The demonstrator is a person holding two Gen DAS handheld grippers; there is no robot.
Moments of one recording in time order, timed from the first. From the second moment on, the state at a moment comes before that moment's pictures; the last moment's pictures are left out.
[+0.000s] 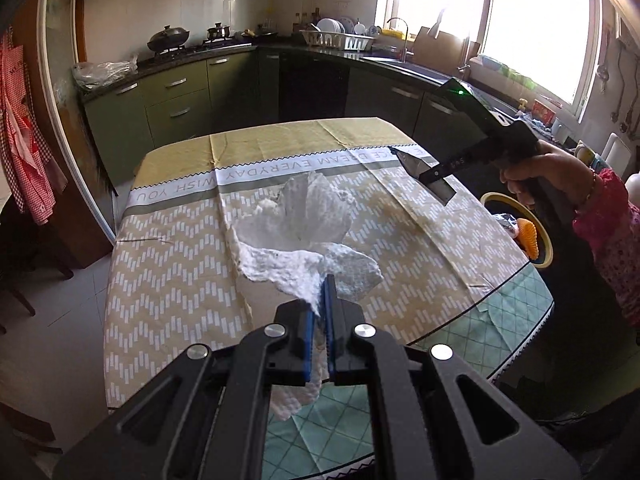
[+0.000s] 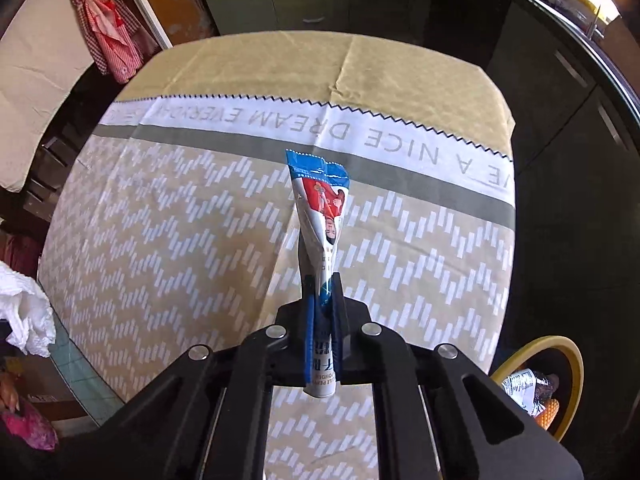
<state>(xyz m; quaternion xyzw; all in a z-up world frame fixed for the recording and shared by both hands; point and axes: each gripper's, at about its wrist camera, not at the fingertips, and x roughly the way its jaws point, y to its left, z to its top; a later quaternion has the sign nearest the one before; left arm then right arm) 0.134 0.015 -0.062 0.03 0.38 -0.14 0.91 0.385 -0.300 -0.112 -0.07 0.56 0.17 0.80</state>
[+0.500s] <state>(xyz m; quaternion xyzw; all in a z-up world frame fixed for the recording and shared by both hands) 0.131 -0.063 -0.058 0.02 0.37 -0.23 0.90 0.243 -0.544 -0.120 0.04 0.49 -0.03 0.87</state>
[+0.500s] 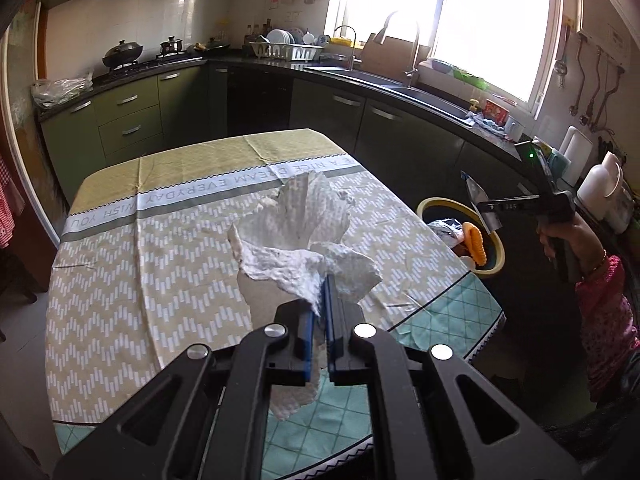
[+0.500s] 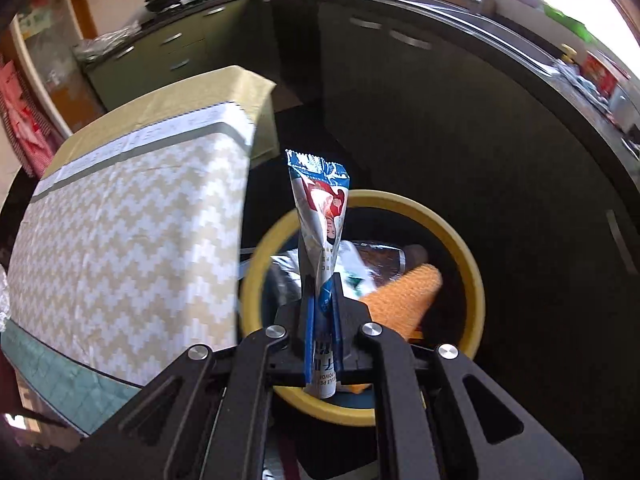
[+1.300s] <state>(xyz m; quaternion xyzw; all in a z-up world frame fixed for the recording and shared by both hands) 0.189 -0.330 -0.031 0.15 0.37 -0.42 0.81 0.095 -0.647 -0.125 0.17 0.38 -0.12 0.90</state>
